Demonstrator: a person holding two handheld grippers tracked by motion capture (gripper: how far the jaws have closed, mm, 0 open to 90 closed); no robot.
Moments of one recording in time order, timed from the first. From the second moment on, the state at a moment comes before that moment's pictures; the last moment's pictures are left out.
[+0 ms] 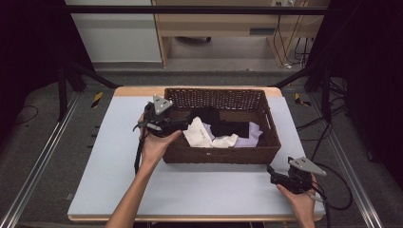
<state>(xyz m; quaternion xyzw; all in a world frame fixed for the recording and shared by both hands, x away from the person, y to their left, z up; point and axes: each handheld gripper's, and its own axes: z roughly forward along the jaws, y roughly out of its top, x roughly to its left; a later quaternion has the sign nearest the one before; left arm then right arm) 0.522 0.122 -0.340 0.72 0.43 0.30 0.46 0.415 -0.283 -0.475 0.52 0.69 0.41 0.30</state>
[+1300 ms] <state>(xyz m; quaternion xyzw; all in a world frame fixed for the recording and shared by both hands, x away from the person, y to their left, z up) 0.609 0.086 -0.390 0.76 0.45 0.25 0.39 0.417 -0.285 -0.480 0.52 0.69 0.41 0.29</state>
